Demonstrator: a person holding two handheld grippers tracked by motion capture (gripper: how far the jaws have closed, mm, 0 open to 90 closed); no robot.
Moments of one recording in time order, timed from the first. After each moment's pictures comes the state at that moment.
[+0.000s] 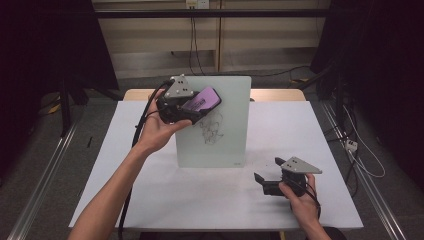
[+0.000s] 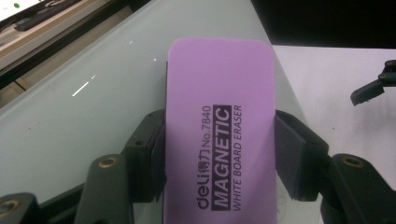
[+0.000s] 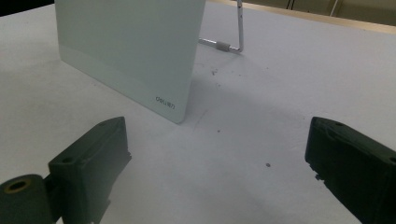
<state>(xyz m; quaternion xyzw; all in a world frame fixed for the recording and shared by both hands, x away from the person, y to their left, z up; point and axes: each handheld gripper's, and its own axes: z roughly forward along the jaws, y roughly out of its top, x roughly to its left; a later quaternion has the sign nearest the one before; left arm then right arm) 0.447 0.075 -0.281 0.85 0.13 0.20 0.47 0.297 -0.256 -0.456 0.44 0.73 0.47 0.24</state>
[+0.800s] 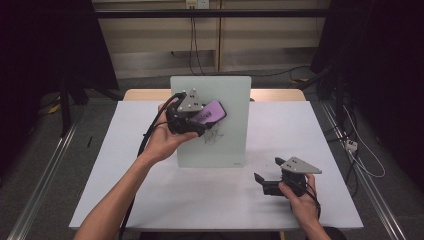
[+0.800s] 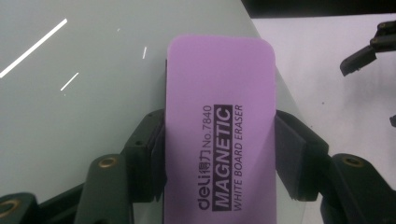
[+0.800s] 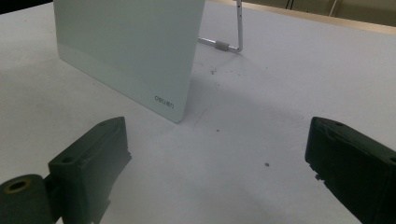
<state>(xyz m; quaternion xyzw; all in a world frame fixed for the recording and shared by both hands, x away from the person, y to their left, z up) 0.434 0.057 -0.309 0.88 0.10 0.20 0.43 0.297 -0.255 -0.456 0.44 0.73 0.46 0.24</state>
